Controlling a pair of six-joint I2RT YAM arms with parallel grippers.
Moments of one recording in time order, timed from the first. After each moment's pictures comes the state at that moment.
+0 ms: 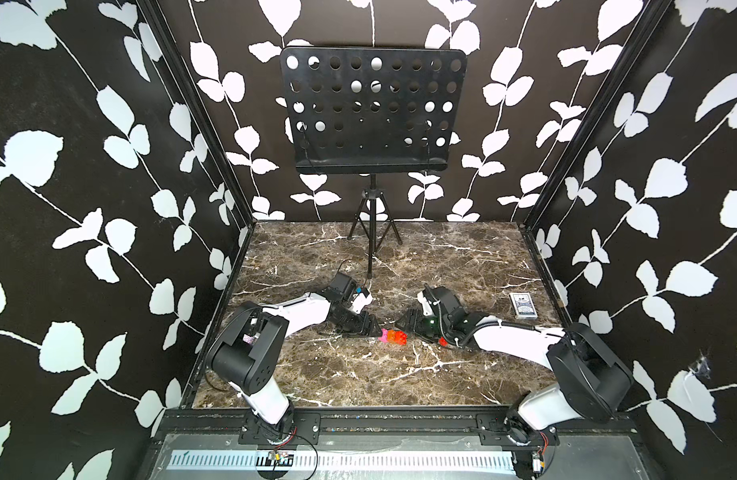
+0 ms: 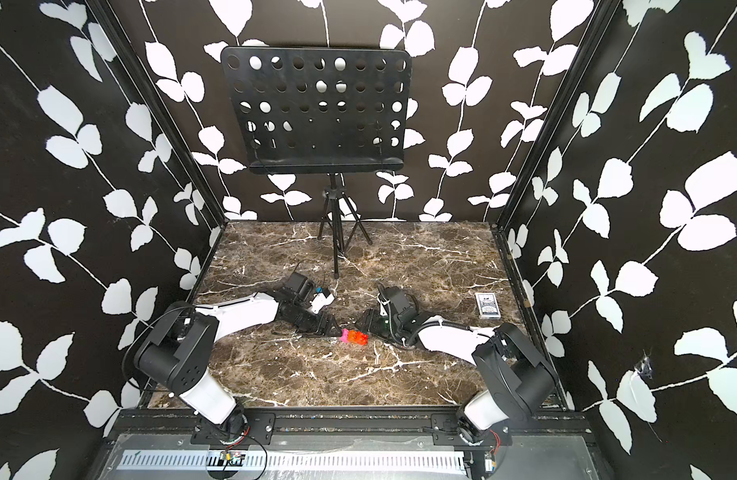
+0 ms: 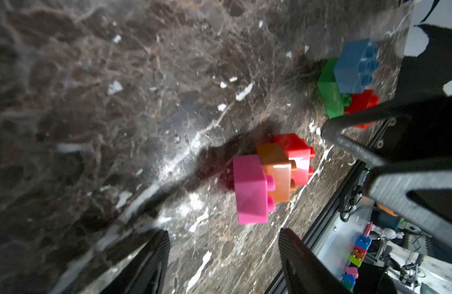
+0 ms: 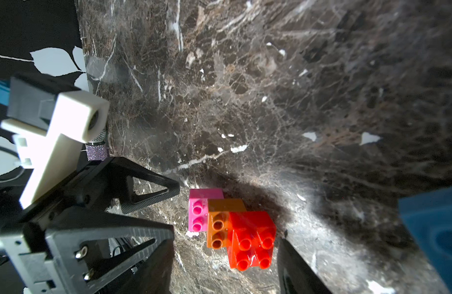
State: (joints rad) left arm -0.52 1.66 0.87 -0.46 0.62 -0.31; right arm 0.70 1.50 0.71 -0.03 -0.33 0.97
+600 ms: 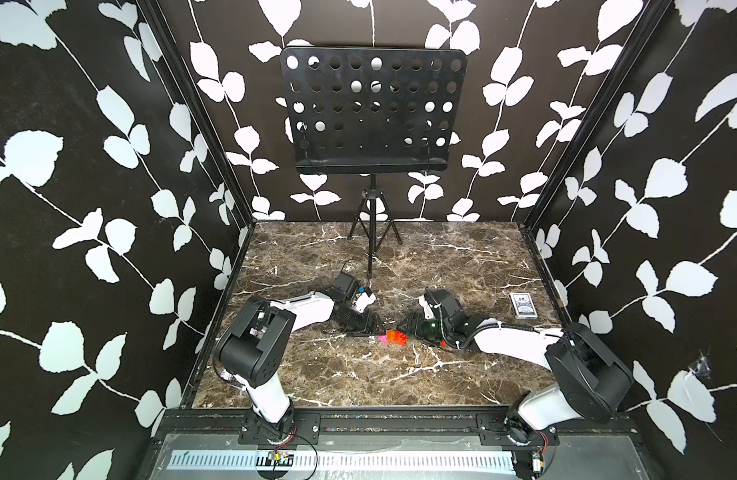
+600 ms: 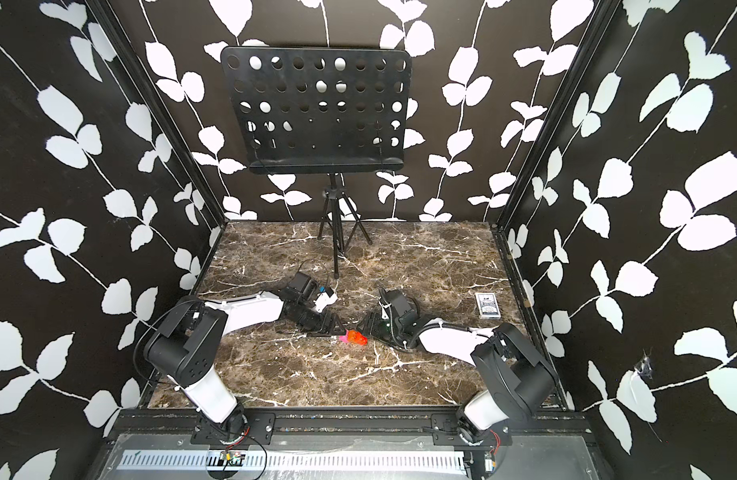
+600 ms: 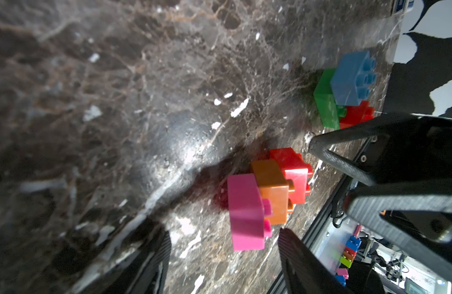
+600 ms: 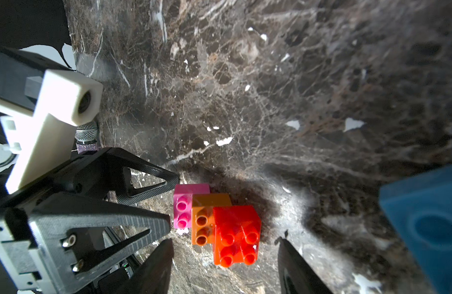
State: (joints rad) left arm -0.54 1.71 0.89 -0.42 0.63 -0.33; right arm 0.70 1.50 0.67 -0.01 -0.33 0.97
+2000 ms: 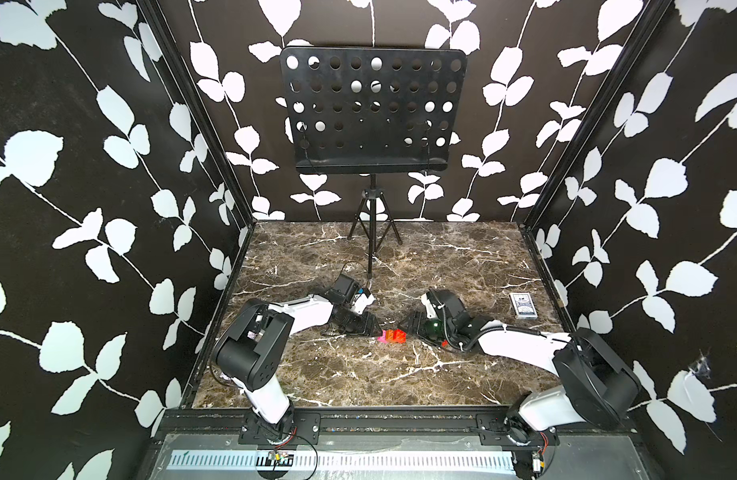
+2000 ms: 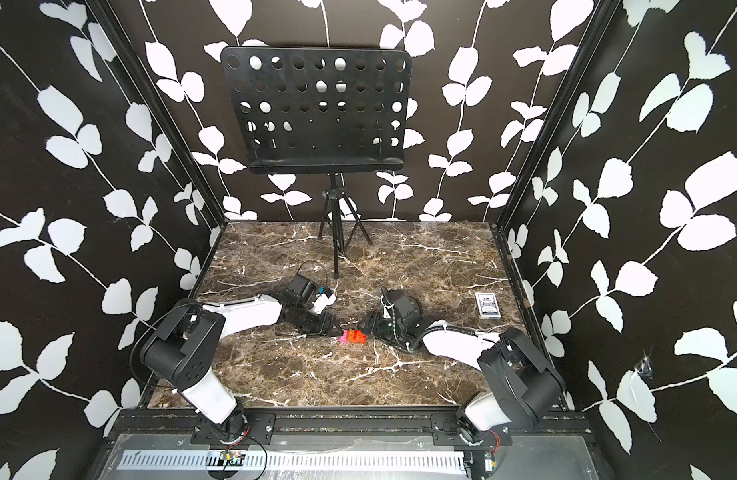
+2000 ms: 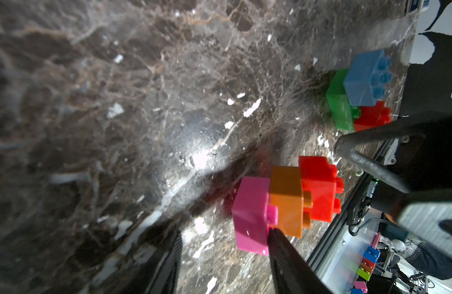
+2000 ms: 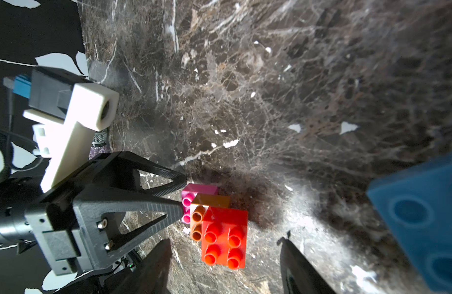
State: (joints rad) left arm -0.54 1.68 0.85 -0.38 0.57 -0.32; right arm 0.70 1.46 0.66 0.01 -0.33 0.98
